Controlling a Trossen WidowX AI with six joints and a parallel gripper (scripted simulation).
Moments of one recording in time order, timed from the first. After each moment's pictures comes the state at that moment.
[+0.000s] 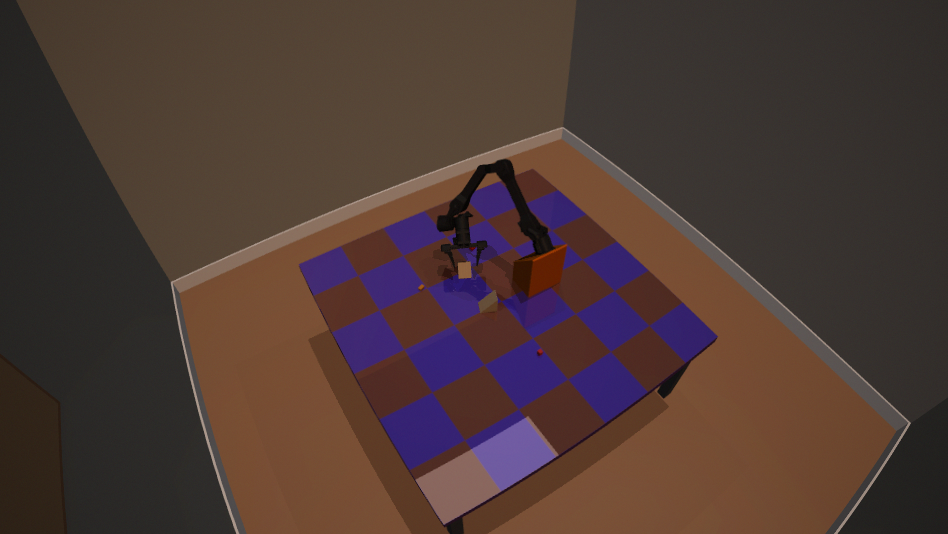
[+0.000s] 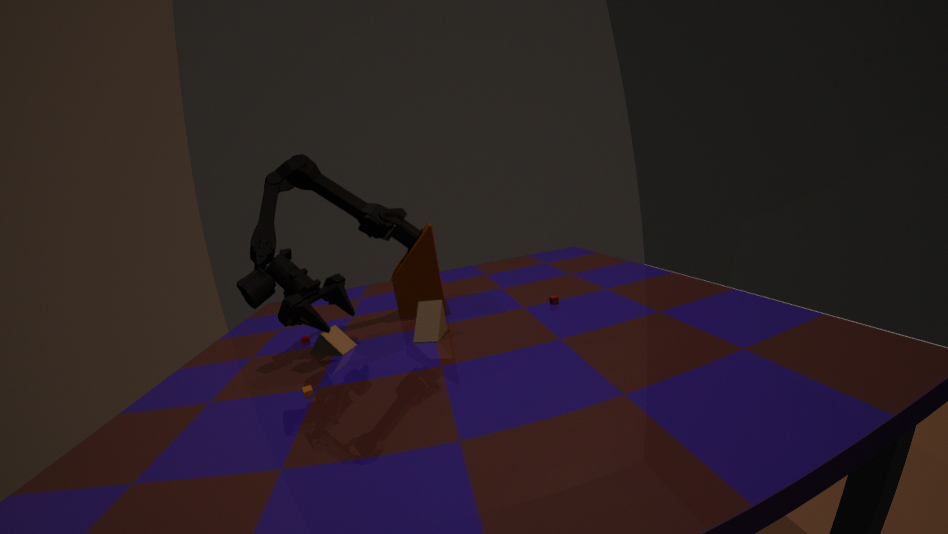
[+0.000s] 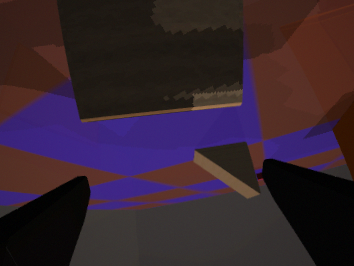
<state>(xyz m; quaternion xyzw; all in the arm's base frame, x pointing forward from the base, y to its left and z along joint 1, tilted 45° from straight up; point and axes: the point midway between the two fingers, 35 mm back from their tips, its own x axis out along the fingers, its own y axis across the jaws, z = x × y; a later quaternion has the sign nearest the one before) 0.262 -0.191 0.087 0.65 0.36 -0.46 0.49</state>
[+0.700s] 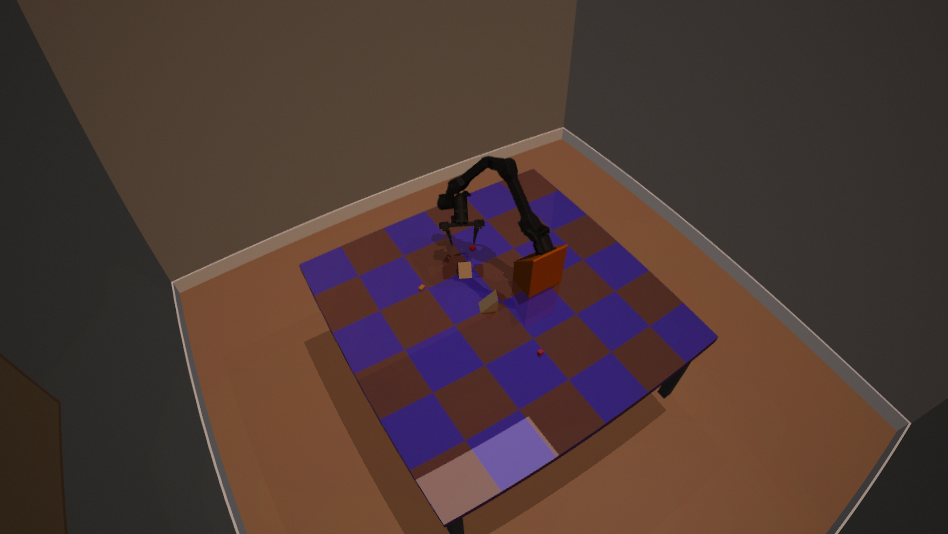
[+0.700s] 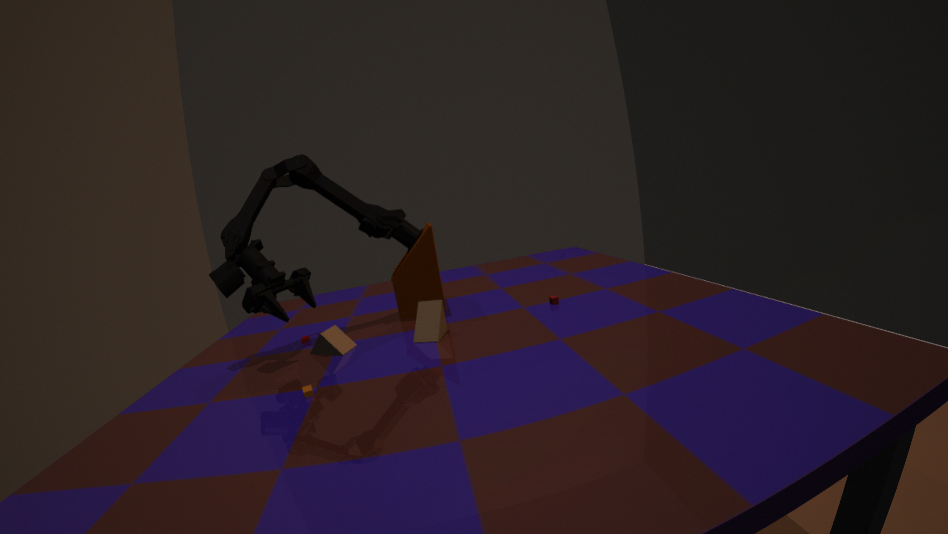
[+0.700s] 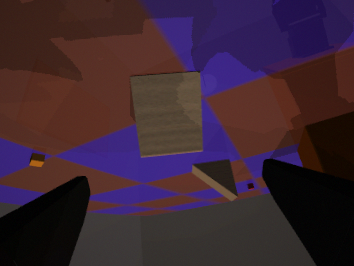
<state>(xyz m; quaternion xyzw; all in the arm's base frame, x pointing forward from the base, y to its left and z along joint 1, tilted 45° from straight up) 0.223 -0.242 0.172 0.63 0.34 -0.47 0.51</state>
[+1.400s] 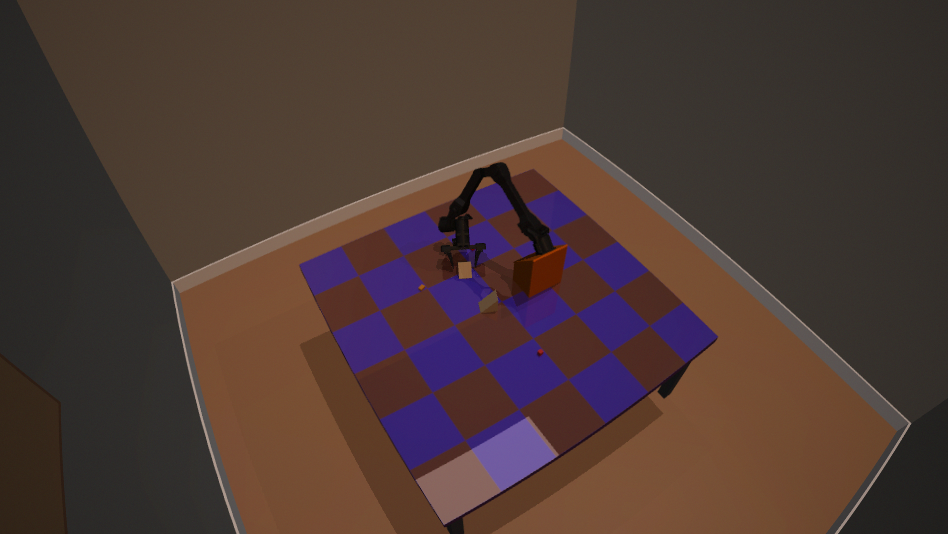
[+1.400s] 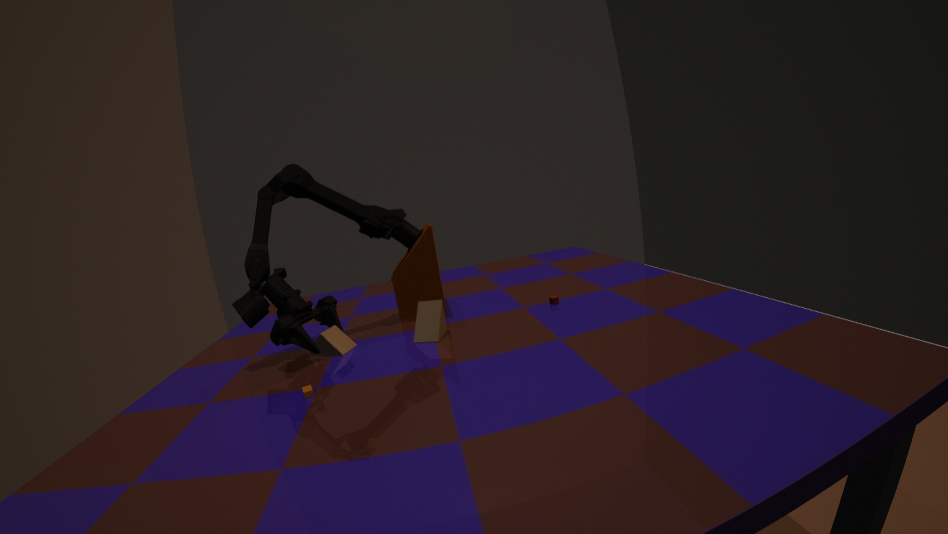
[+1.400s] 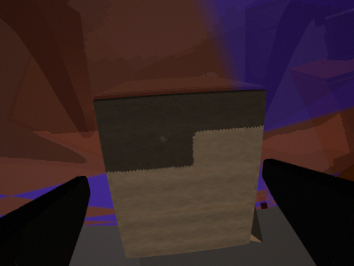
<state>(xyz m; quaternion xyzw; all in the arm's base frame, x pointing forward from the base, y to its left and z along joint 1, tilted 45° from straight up) 0.253 -0.251 0.078 0.63 0.35 -0.46 0.51</state>
